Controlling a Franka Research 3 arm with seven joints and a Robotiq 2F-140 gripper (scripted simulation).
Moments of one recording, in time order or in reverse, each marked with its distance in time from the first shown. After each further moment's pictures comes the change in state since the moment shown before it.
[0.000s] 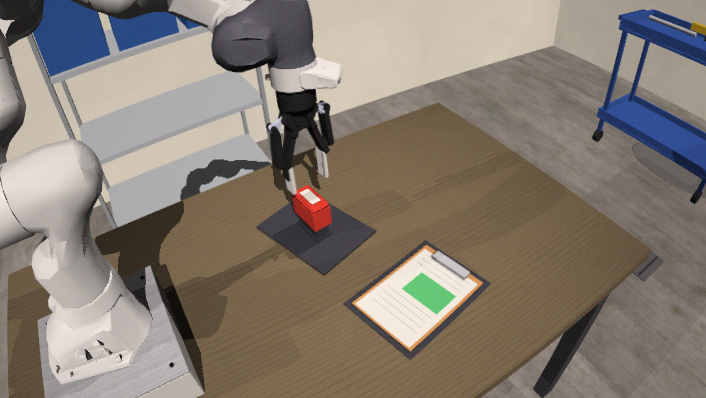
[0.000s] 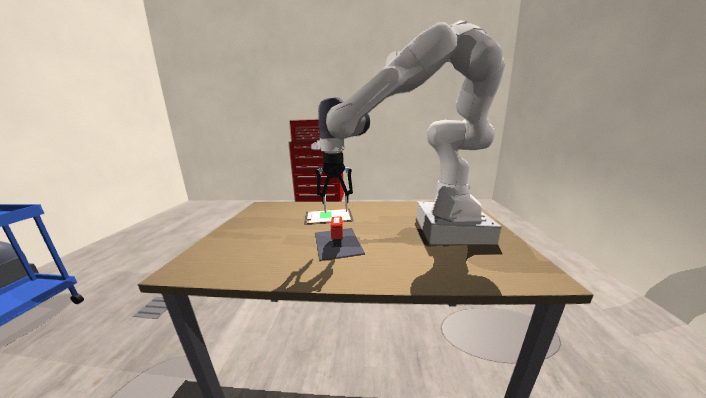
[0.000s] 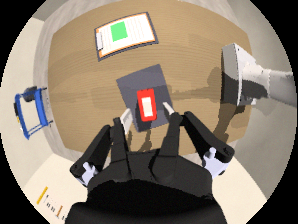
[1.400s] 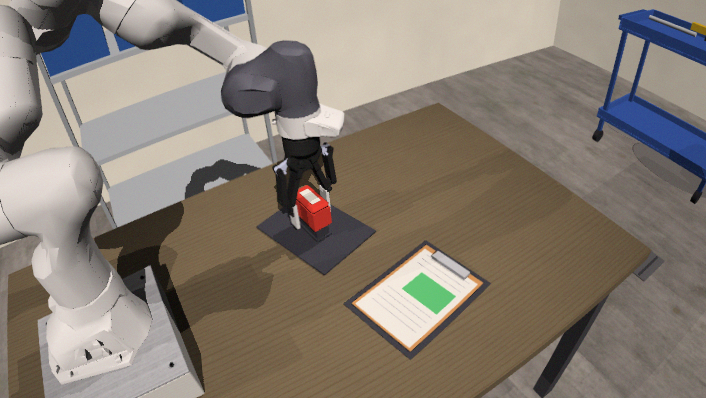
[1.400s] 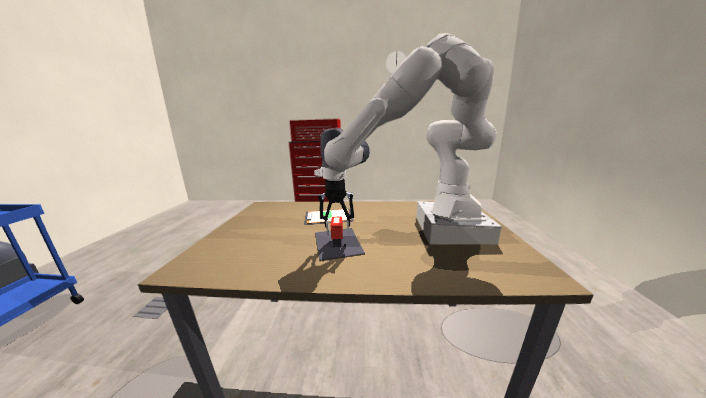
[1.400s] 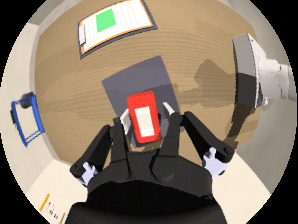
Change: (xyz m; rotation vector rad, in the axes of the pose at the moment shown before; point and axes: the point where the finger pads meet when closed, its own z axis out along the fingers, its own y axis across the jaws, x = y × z) arm -0.001 0.004 0.100 -0.010 -0.002 0.043
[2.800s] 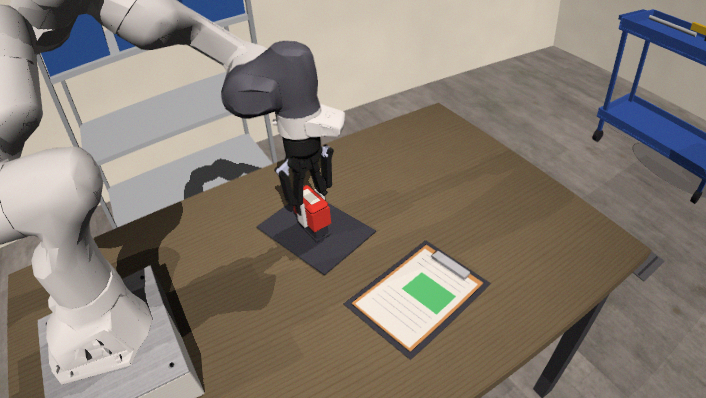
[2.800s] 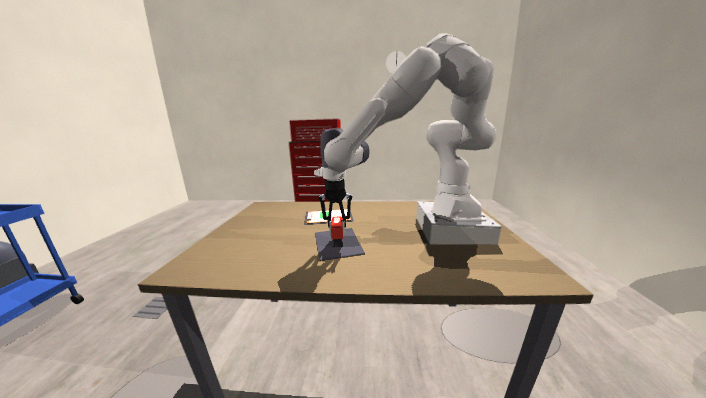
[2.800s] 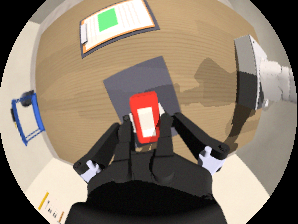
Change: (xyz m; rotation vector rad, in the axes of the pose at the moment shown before) arm 0.001 -0.002 0.000 0.007 0.002 -0.013
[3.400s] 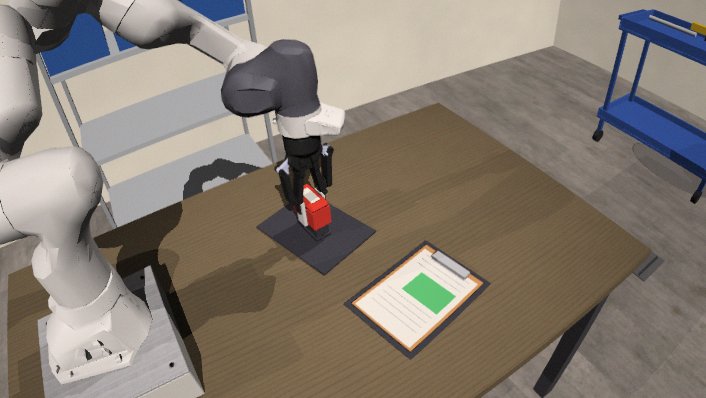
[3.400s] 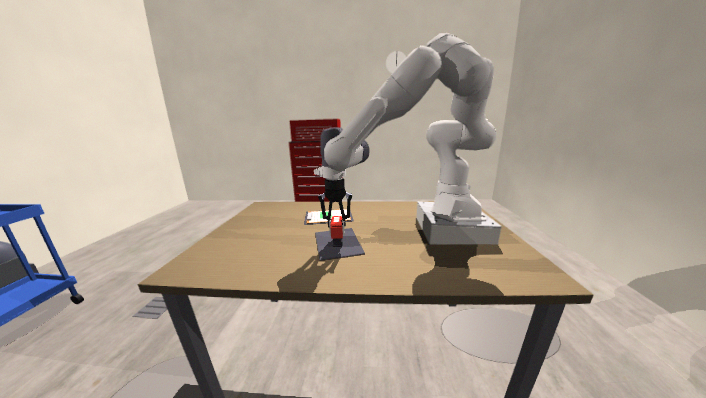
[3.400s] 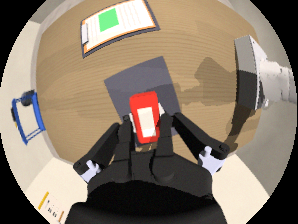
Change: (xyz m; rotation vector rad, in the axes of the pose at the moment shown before) arm 0.000 -0.001 -0.003 0.003 -0.001 -0.002
